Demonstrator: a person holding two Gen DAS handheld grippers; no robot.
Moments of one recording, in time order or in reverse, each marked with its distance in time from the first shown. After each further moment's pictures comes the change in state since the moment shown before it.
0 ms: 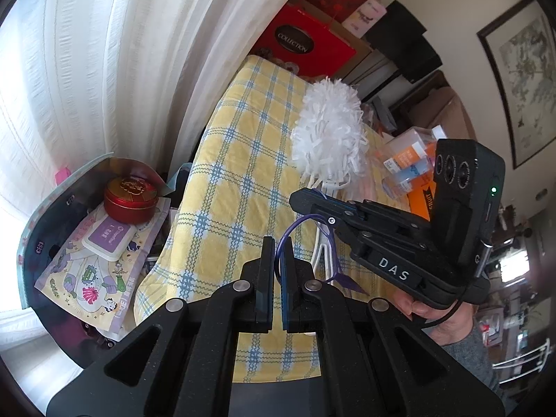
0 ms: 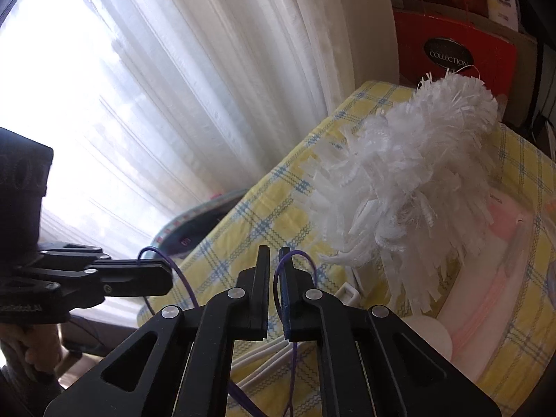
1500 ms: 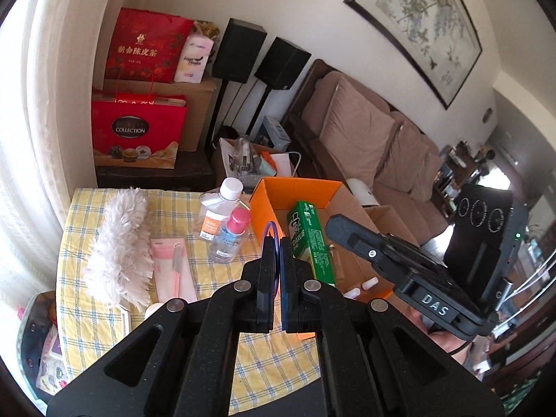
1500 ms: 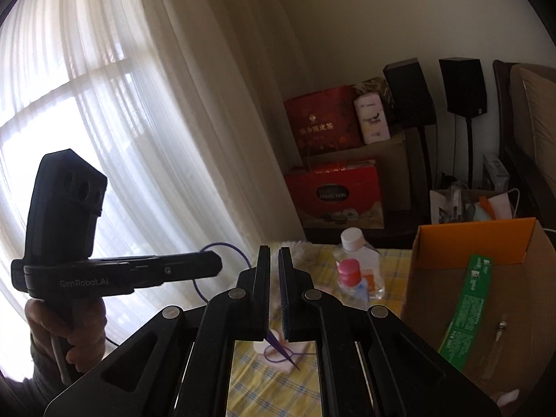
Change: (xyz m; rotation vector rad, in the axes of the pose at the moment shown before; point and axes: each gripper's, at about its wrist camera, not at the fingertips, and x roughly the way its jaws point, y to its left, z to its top) left arm -0.038 -0.268 0.037 0.410 -0.119 -0.161; right arm -0.304 -0.055 -0.026 0.141 -0.472 -0.202
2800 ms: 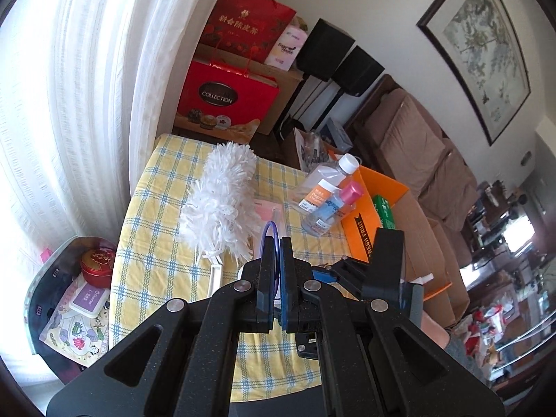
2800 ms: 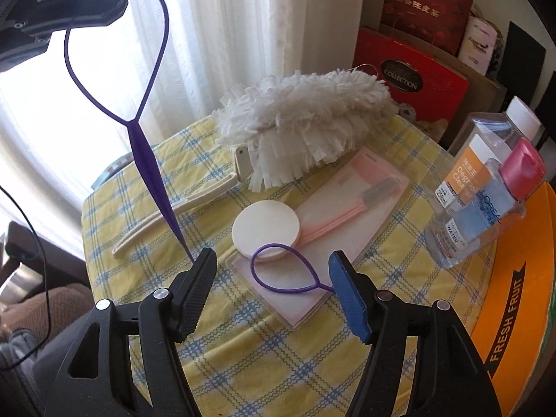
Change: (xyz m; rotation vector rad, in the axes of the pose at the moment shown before) left arm -0.033 0.123 -0.065 -0.202 -0.017 0.131; right arm 0.187 0.056 -0.141 -0.492 0.565 0.013
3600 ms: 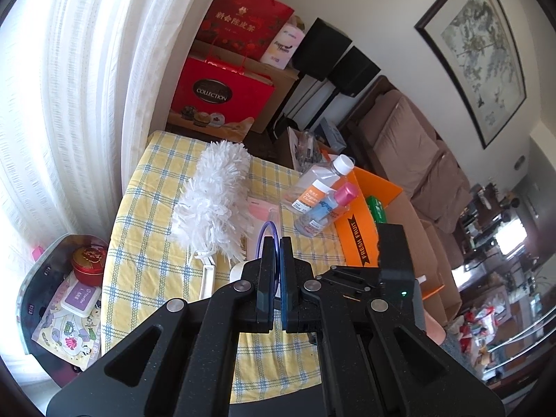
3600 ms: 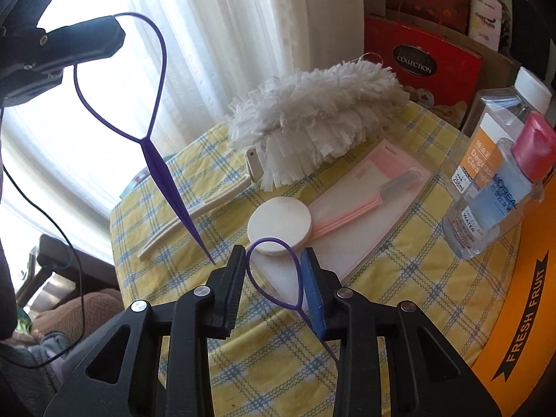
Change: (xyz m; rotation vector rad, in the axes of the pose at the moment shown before) left arm 0.004 0.000 0.004 -0.014 0.010 -0.038; right arm -0.019 -0.029 -0.005 0.121 -0.050 0.121
